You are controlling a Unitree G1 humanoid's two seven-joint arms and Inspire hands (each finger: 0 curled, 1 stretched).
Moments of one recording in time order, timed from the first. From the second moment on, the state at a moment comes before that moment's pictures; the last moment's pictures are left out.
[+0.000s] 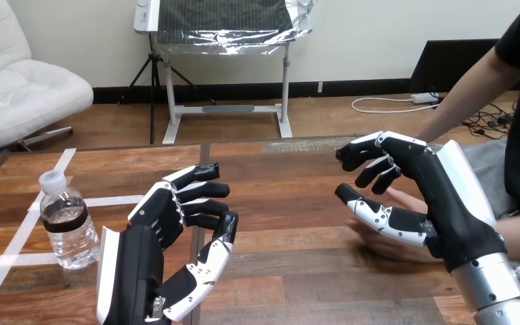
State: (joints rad) left arm 0.50 0.10 -0.30 -0.33 0.17 -0.49 0.29; right arm 0.12 -0.31 -0.01 -0.22 -0.33 -0.27 0.06
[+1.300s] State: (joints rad) left arm 0.45 0.08 -0.07 -0.40 0.59 -0.46 0.75; right arm 0.12 -0.31 -0.01 -0.22 -0.34 -0.27 0.06
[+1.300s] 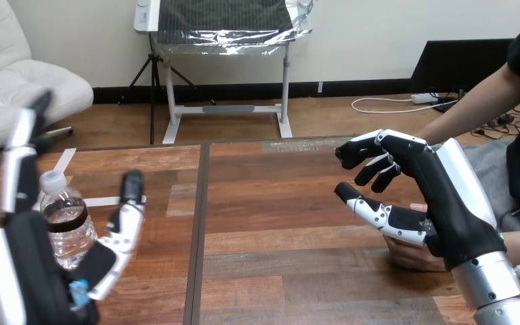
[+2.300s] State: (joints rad) left arm 0.33 0.09 0.15 -0.28 0.43 -0.31 0.63; right arm 0.11 -0.31 0.00 -0.22 -0.35 -0.28 0.06
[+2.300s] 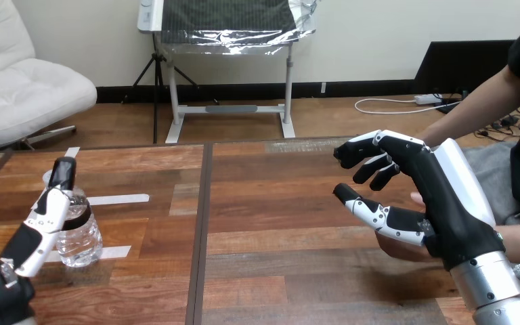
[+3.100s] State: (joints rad) left arm 0.17 0.15 0.19 -0.11 0.35 0.00 0.32; right arm 0.11 -0.31 -0.01 -0.22 -0.36 -0.29 0.06
